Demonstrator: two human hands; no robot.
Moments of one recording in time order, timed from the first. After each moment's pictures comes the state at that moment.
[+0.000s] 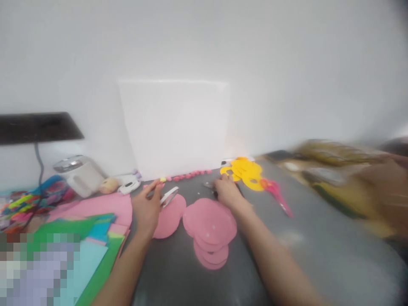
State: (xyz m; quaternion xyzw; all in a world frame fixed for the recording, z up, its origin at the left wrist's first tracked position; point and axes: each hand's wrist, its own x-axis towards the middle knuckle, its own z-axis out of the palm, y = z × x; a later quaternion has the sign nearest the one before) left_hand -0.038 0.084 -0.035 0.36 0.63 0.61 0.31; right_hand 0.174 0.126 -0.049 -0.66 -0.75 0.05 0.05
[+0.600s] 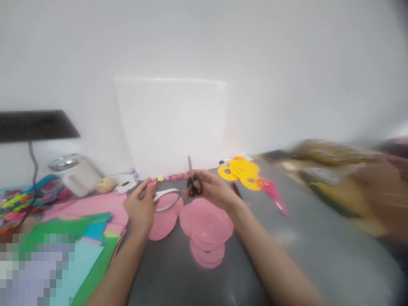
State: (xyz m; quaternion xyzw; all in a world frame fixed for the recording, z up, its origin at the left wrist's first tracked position) left_hand -0.040 0.087 -0.039 0.32 0.64 0.65 0.26; right_hand 0.152 0.116 -0.030 -0.28 -0.60 0.63 0.42
